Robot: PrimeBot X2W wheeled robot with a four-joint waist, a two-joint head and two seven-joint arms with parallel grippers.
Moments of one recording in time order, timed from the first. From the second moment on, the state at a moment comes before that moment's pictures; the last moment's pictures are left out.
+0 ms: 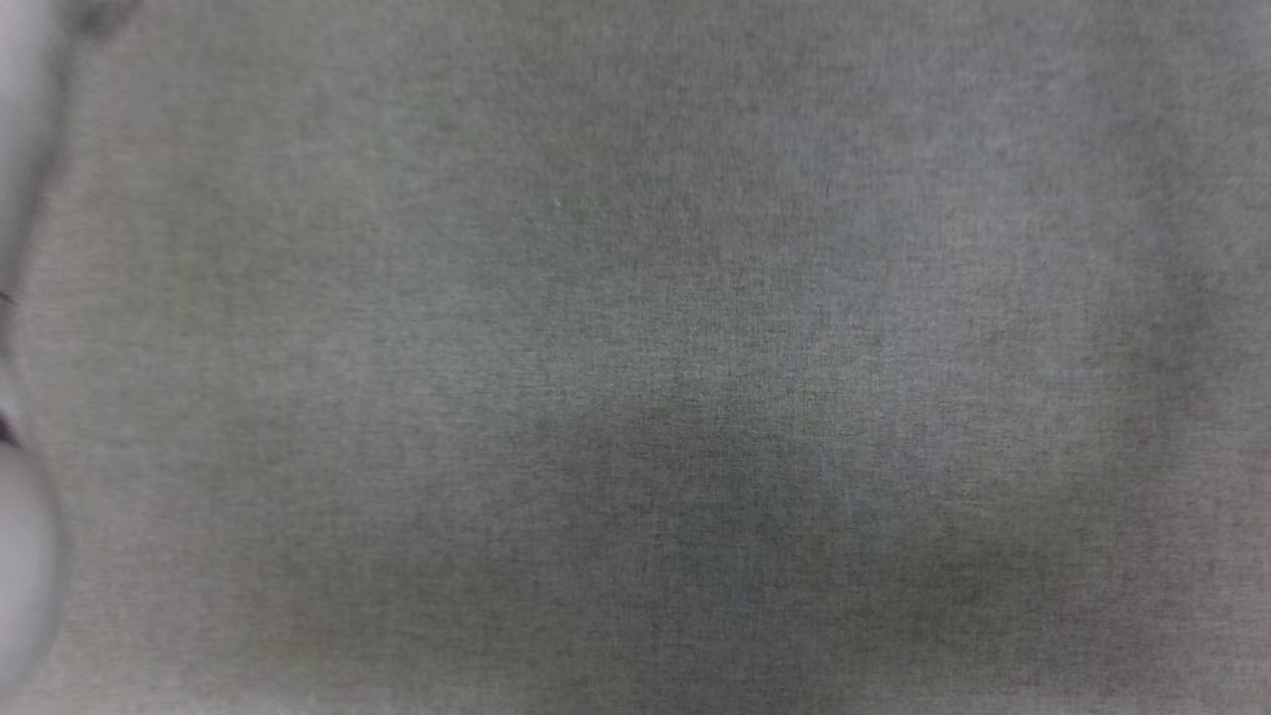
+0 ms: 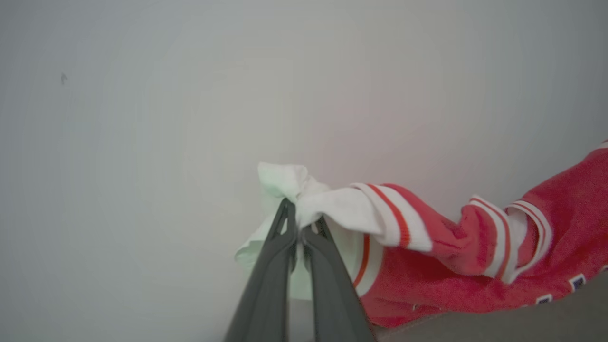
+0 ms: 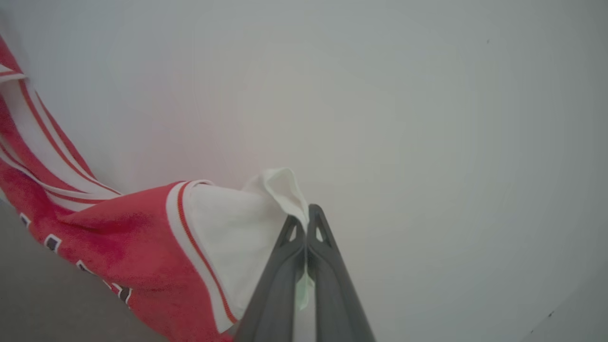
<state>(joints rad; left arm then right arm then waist) -1.75 0.37 -0.97 1.13 -0.82 -0.08 -0.24 -1.36 -0.36 0.34 0.73 0.16 0.13 -0.26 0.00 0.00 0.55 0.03</state>
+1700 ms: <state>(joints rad) -0.41 0.99 -1.12 -0.14 -1.27 0.42 0.24 -0.19 -0.82 0.56 0.12 0.92 0.13 0.44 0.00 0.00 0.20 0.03</state>
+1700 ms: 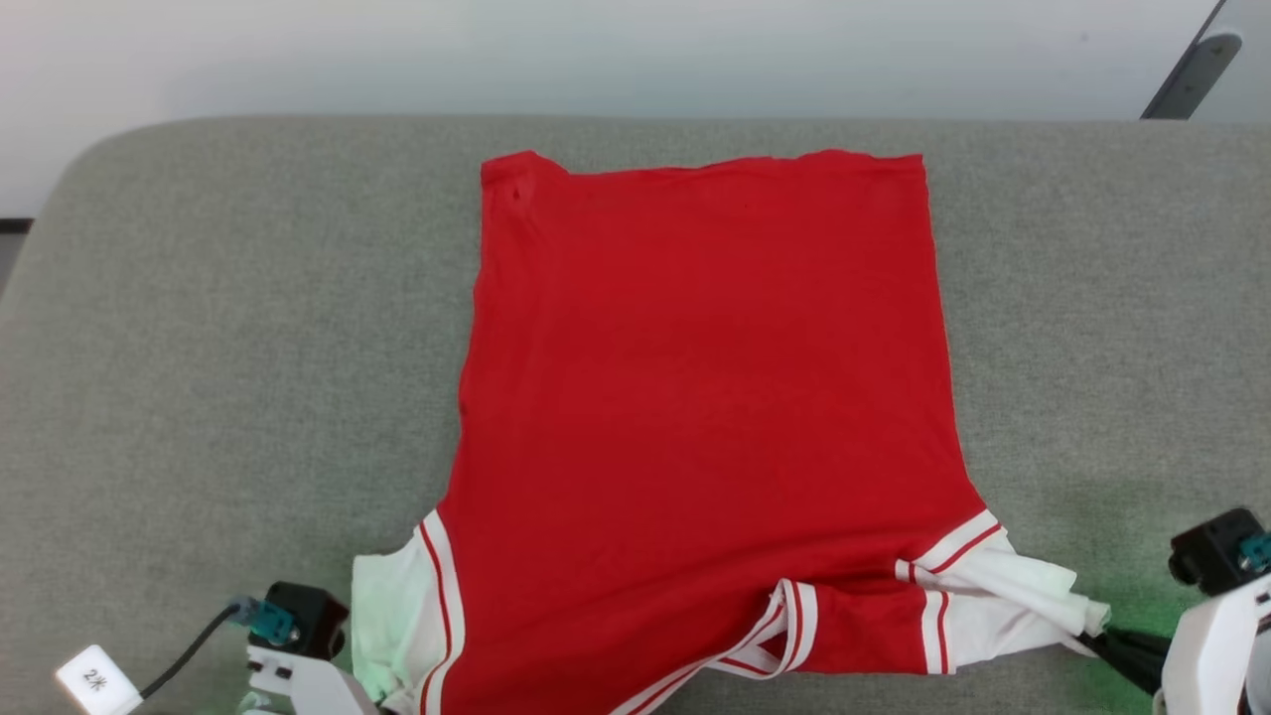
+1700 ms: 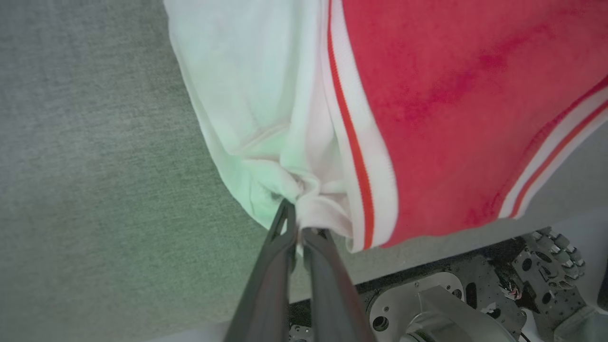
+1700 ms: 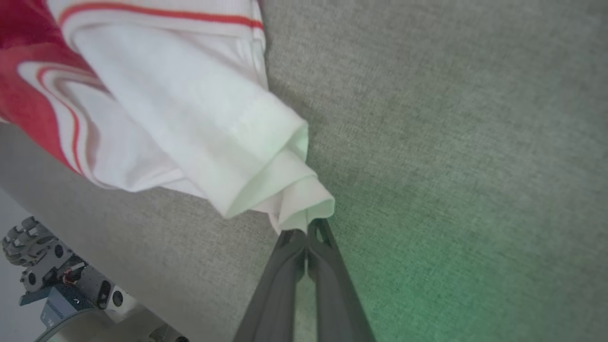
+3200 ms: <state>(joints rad) -0.66 0.73 -1.12 -0.07 -1.11 0.26 0.17 -1.33 -0.40 0.12 1.06 0.29 0.13 0.75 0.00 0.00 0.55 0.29</state>
